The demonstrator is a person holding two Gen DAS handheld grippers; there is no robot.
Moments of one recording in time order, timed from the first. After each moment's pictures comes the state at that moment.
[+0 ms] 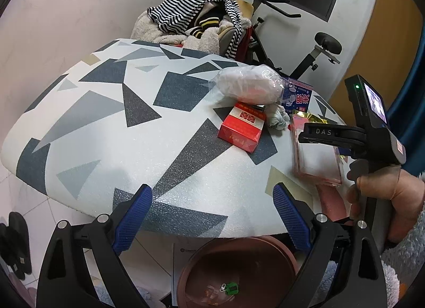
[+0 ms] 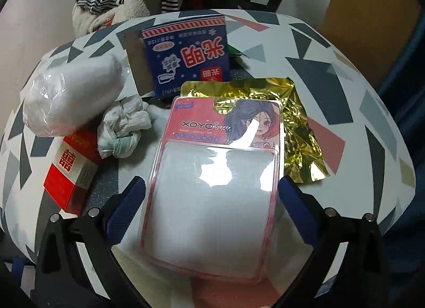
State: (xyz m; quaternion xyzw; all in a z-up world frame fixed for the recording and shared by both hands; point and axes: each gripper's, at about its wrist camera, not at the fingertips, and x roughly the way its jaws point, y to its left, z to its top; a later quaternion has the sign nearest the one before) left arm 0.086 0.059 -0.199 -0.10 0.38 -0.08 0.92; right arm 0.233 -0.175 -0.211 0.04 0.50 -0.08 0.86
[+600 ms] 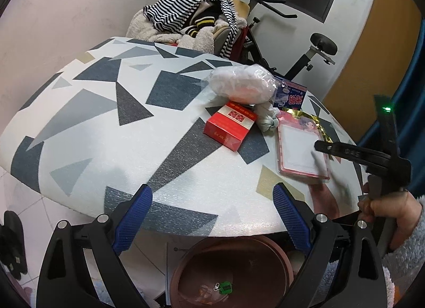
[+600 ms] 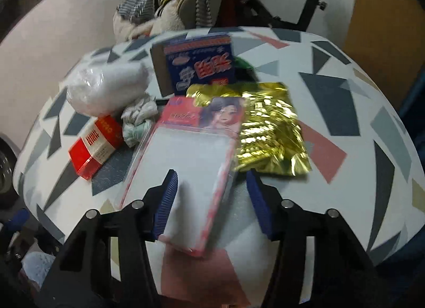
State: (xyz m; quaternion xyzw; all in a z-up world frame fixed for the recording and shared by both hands) left arm 0.087 0.054 -0.198 -0.11 0.38 -0.10 0.91; right arm 0.191 -0.213 -0.196 0.06 0.45 0.03 0.89
